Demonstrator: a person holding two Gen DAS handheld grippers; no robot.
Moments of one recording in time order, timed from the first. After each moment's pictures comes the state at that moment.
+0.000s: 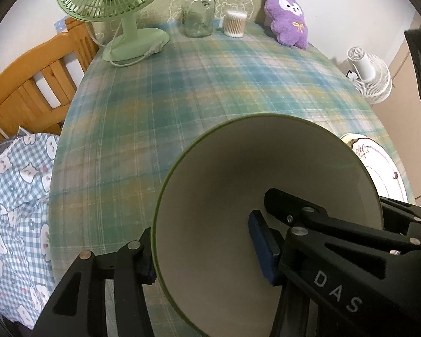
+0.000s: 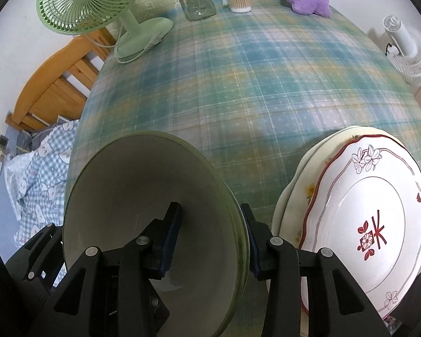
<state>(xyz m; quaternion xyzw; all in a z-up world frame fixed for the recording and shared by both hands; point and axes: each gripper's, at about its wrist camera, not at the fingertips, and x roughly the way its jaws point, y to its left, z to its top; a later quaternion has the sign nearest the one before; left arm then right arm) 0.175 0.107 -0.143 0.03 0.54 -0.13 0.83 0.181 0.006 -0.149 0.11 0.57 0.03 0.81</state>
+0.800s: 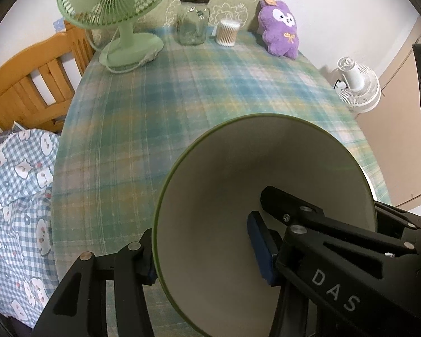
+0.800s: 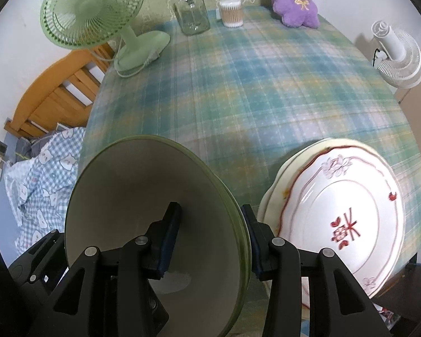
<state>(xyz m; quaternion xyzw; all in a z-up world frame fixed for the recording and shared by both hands) 0.172 0.099 -0.102 0.01 0.55 -0.15 0.82 0.172 -0.003 -0.103 0.12 0.56 0.01 0.82</state>
